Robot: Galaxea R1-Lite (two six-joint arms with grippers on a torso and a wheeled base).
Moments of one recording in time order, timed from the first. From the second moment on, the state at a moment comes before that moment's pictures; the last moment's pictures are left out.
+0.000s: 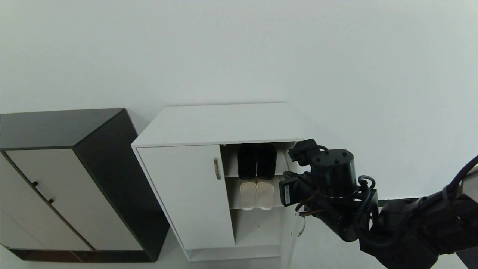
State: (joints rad) left arm 0.00 0.00 0.00 0.00 0.00 0.00; right arm 0.81 1.91 -0.86 -0.78 -0.44 0.13
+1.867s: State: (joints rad) left arm 0.00 0.00 0.00 0.00 0.00 0.00; right arm 0.70 1.97 -0.89 -0.77 -0.26 0.24
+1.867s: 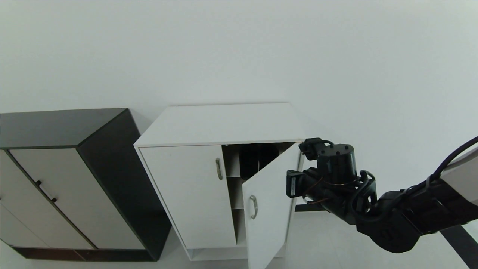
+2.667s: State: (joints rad) left arm 0.00 0.00 0.00 0.00 0.00 0.00; right arm 0.71 1.98 -0.67 -1.05 -0.01 0.15
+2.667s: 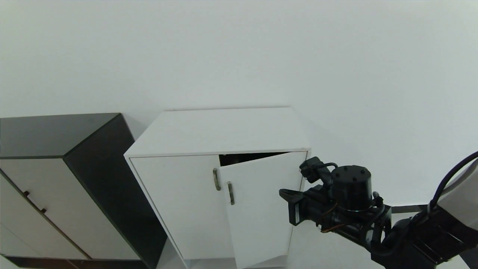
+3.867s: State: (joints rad) left arm 0.00 0.00 0.00 0.00 0.00 0.00; right arm 0.70 2.07 -0.70 -1.15 -0.01 0.15
